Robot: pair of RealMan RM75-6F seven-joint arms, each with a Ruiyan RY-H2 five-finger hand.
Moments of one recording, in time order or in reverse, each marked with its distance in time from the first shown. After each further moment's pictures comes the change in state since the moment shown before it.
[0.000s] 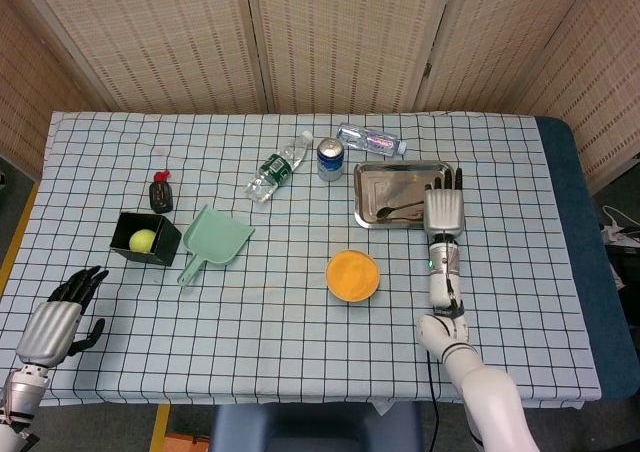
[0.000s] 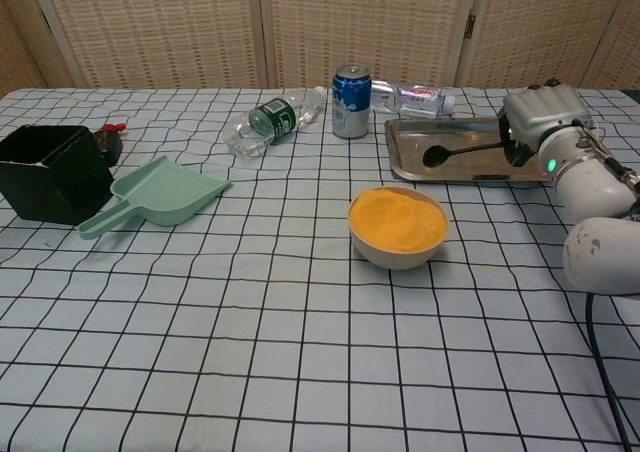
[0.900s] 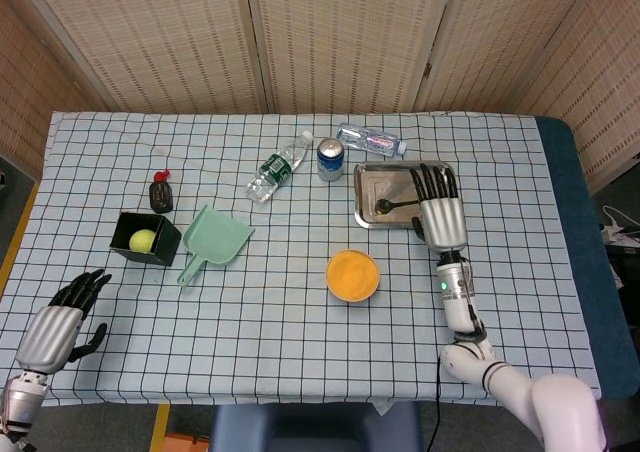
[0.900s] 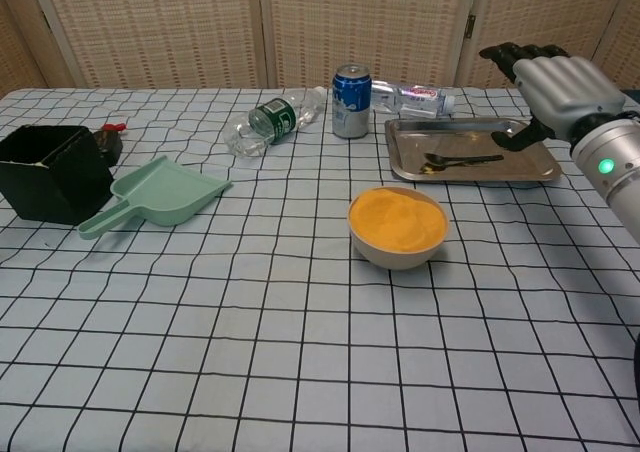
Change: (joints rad) left arm 0.017 0.020 0.018 -0.036 0.049 0.050 0.006; right arm -0.259 0.290 -0.193 -0.647 -0.173 0.352 0.186
